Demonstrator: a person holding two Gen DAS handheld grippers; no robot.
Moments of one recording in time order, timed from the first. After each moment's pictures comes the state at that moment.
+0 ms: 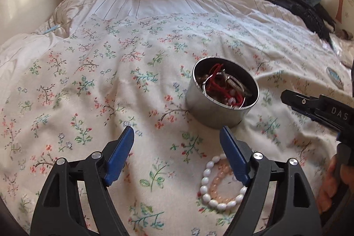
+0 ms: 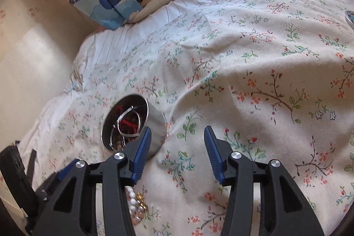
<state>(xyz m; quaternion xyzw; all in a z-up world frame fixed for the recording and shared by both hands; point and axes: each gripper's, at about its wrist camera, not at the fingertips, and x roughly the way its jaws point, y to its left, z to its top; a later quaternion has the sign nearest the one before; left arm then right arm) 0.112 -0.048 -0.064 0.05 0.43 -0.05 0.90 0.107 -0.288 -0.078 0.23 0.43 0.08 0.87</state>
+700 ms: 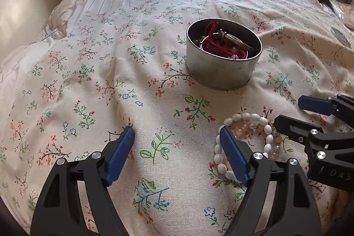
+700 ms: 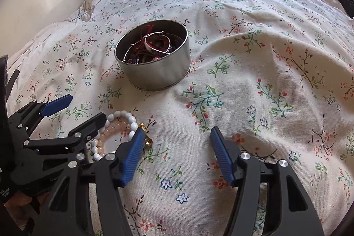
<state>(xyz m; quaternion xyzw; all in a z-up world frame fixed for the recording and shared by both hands) 0.101 -0.058 -0.087 0.13 0.46 -0.05 0.88 0.078 -0.227 -0.094 0.07 0.49 0.13 0.86</state>
